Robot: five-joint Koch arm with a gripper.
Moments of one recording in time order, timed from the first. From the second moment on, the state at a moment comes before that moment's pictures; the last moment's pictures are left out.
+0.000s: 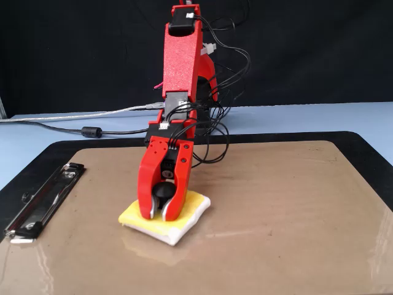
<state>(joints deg) 8.8 64.3 112.8 -25.6 -75.6</state>
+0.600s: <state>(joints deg) 9.6 59.9 108.5 -29.4 -75.2</state>
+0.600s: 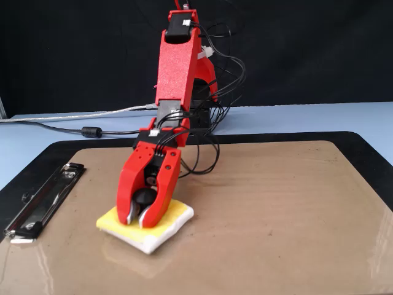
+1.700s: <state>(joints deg) -33.2 85.8 131.9 -16.6 -92.3</state>
